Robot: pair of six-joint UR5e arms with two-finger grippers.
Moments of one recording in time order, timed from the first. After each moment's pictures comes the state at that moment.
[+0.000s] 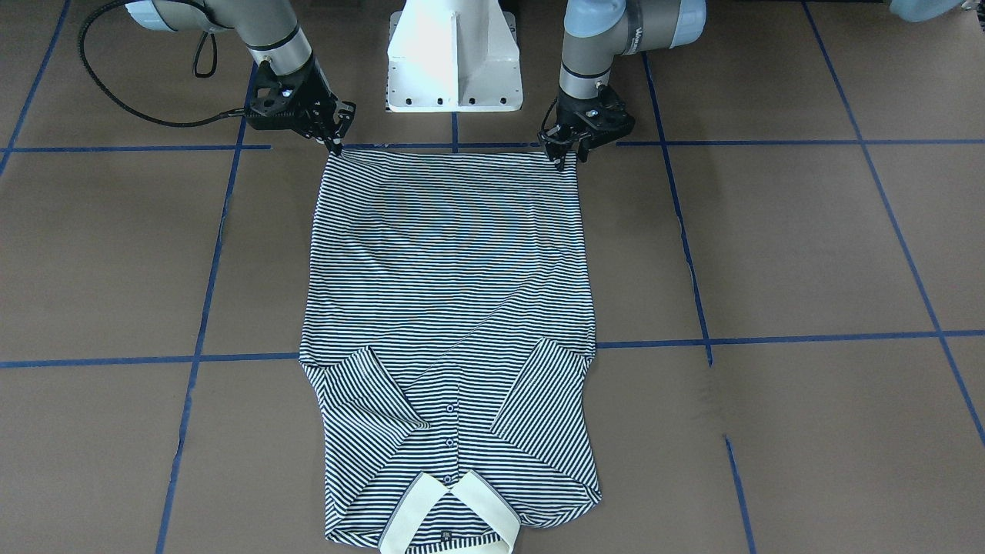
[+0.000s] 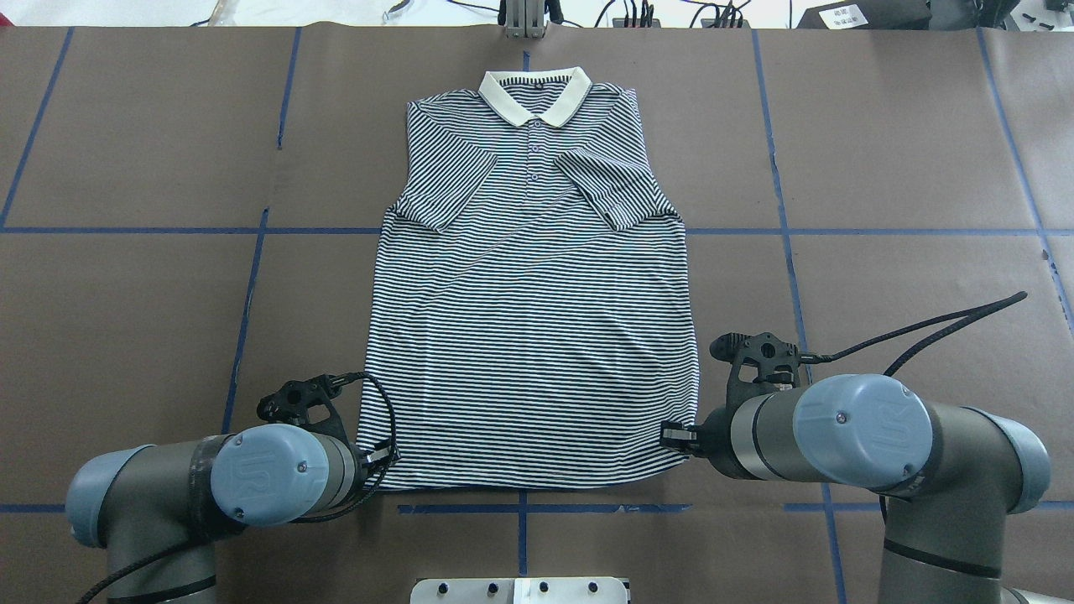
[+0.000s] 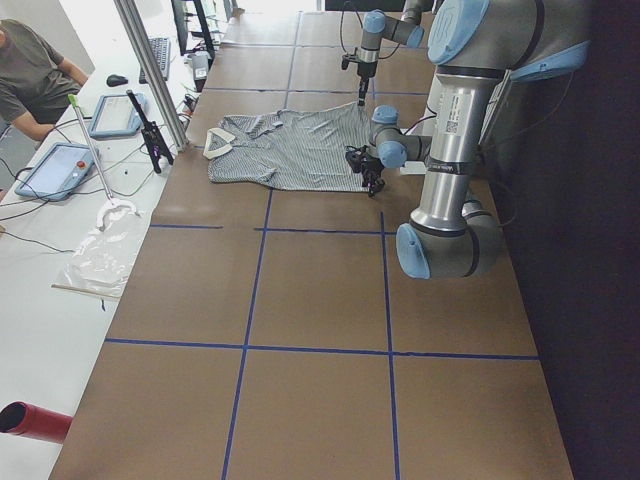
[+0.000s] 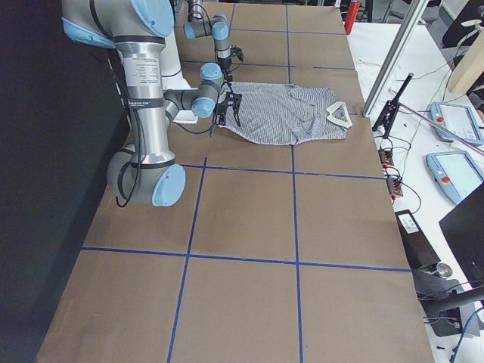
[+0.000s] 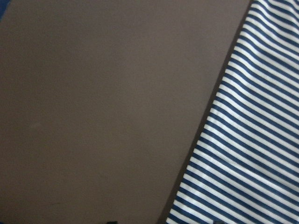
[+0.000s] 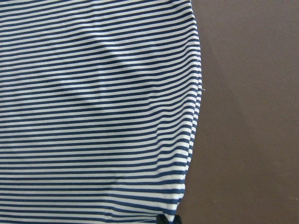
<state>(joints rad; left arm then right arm) -0.22 -1.86 -1.96 -1.65 -1.62 -1.82 0.30 -1.42 2.11 -1.33 1.72 1.54</state>
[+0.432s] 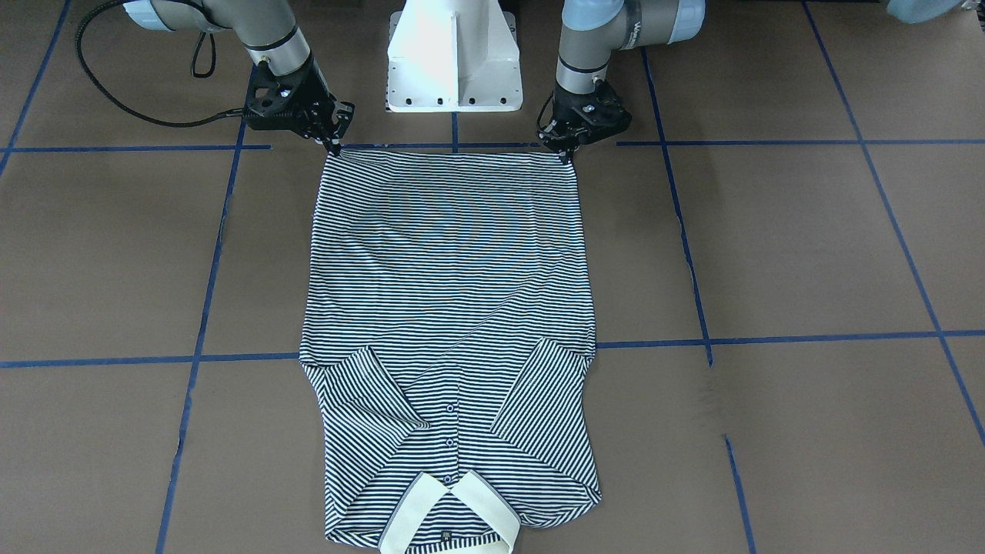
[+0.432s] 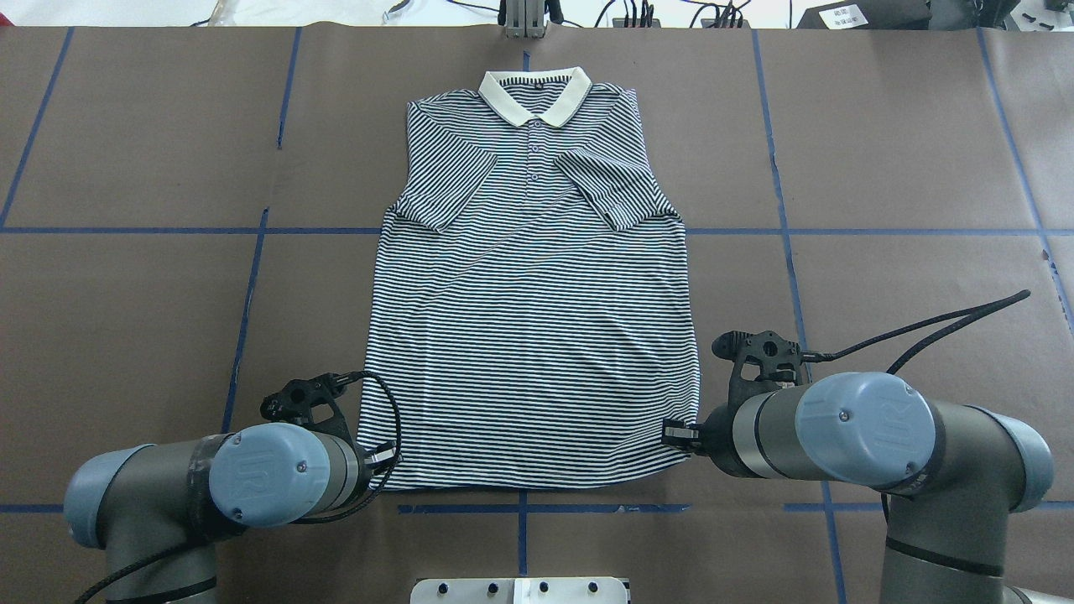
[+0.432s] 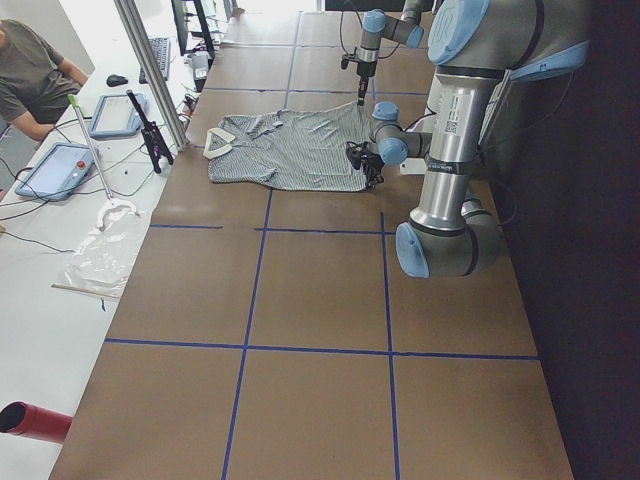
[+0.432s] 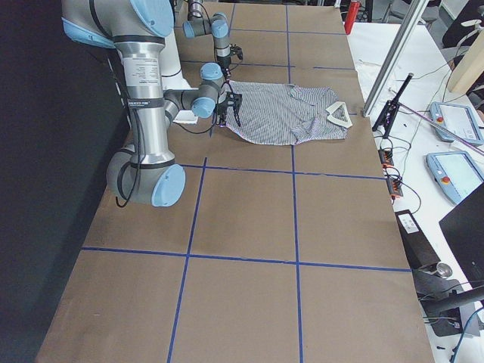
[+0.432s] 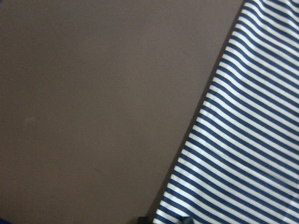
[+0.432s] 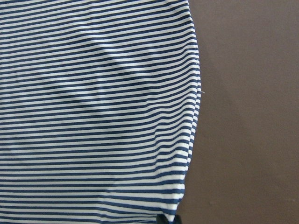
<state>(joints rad) -0.22 -1.87 -1.99 -1.65 -1.63 -1.82 0.31 -1.43 2.11 -1.33 1.73 1.54</state>
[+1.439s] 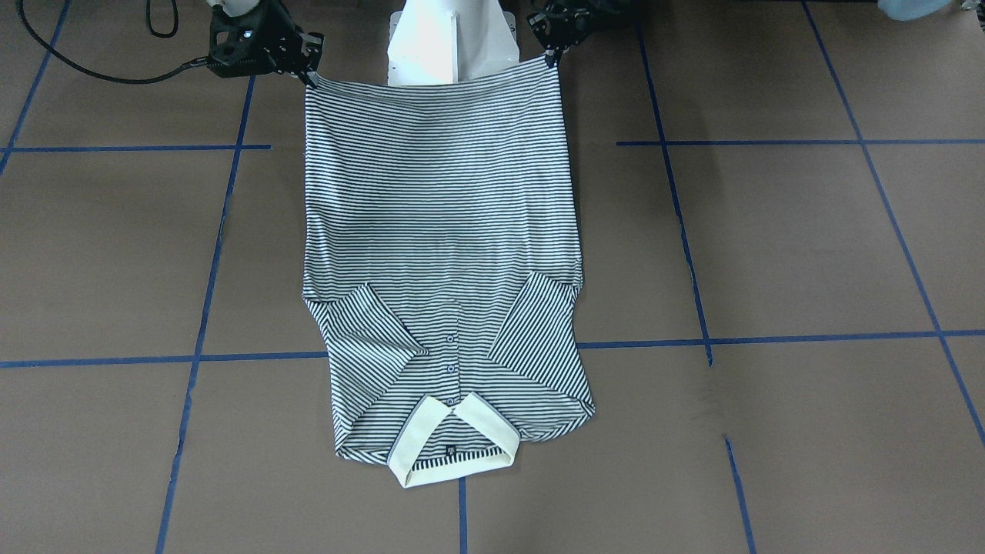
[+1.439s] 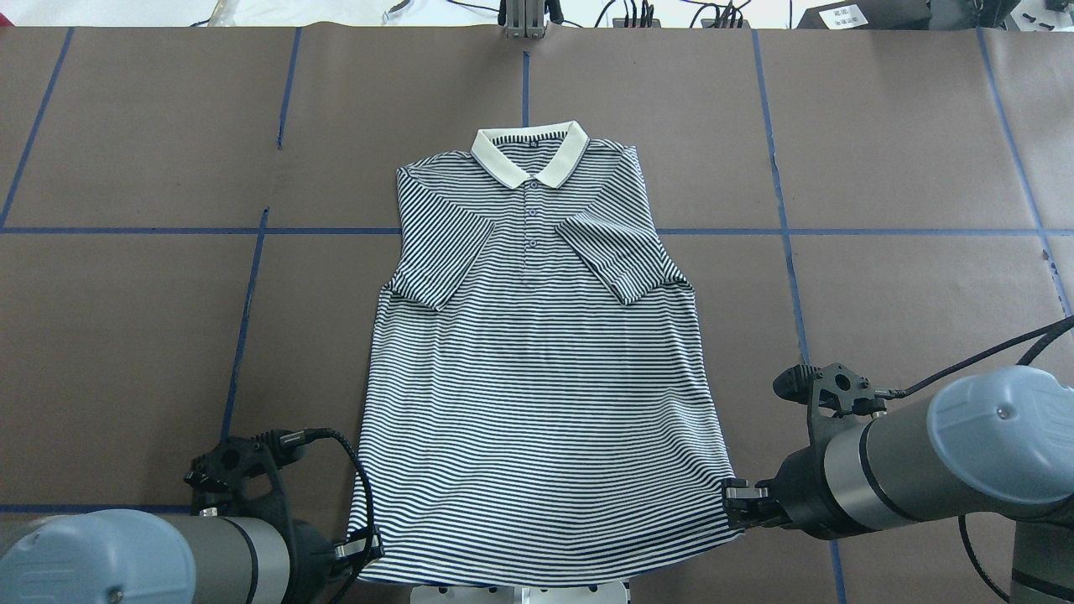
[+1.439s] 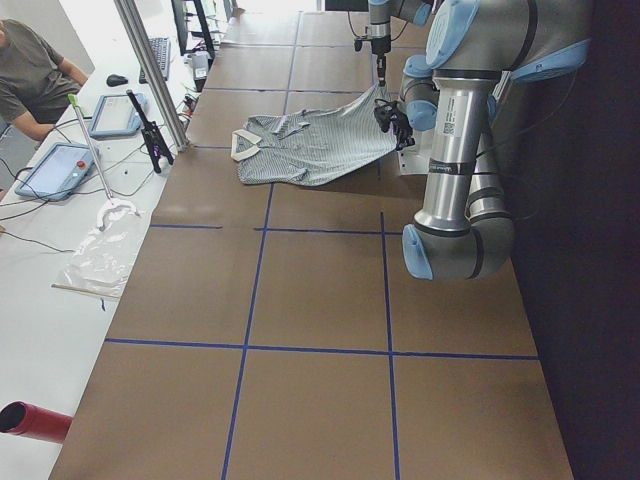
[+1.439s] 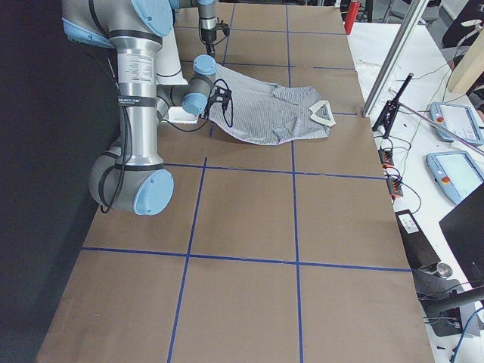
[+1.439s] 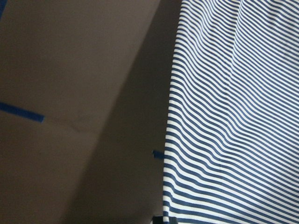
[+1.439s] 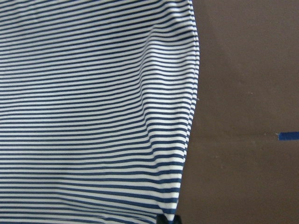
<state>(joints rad) -0.07 -1.83 -2.42 -1.41 -1.63 -1.86 0.32 -1.58 2.33 -1.33 1.98 1.53</state>
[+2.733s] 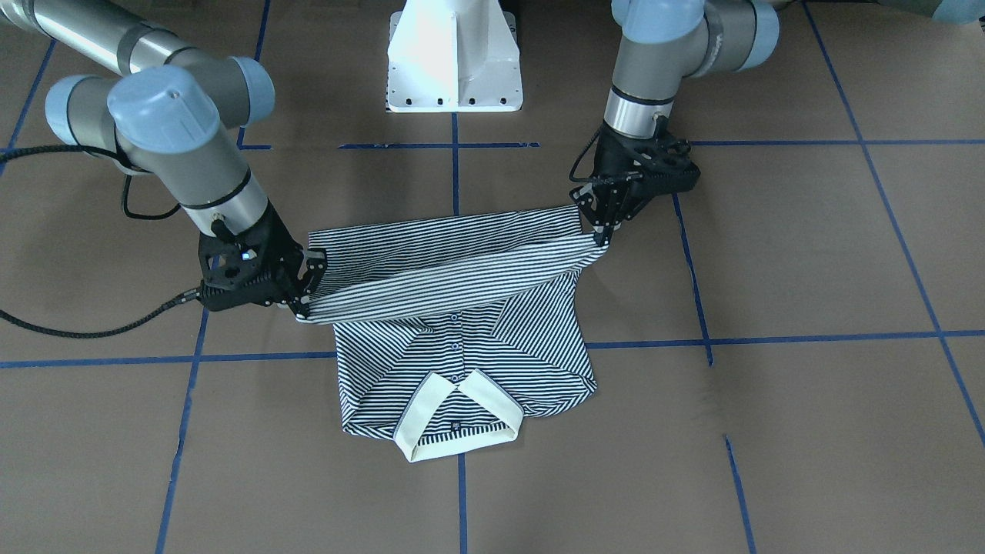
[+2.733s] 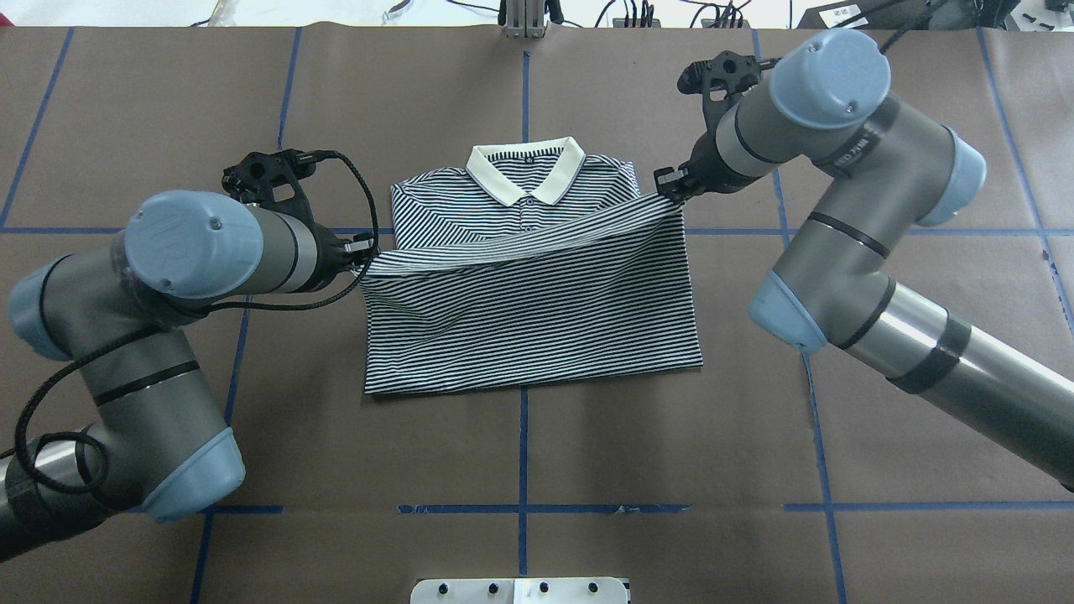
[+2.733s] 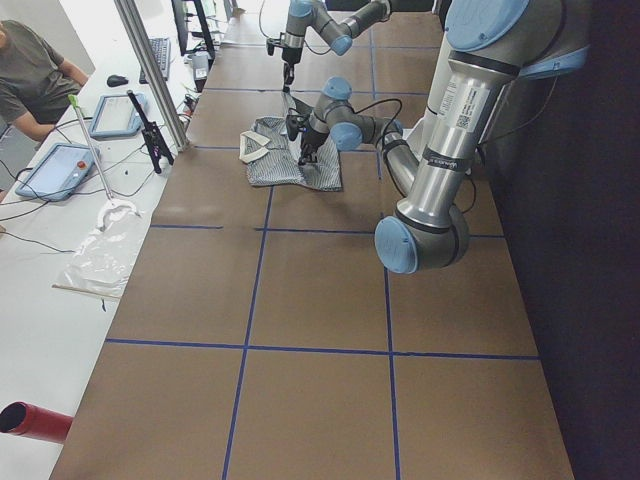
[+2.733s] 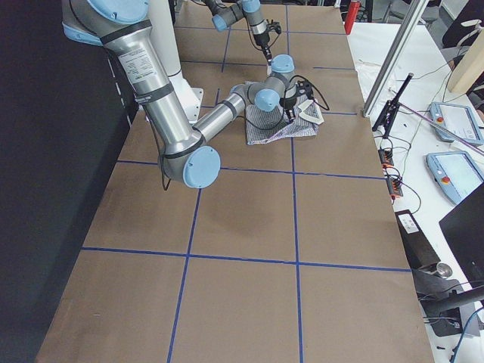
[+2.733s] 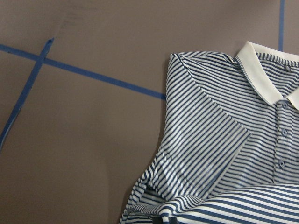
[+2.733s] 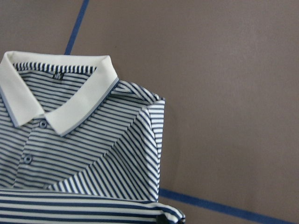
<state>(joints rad) -0.61 -1.99 -1.86 -1.79 -1.63 -1.45 0.81 -0.99 1.57 -1.26 1.95 0.85</state>
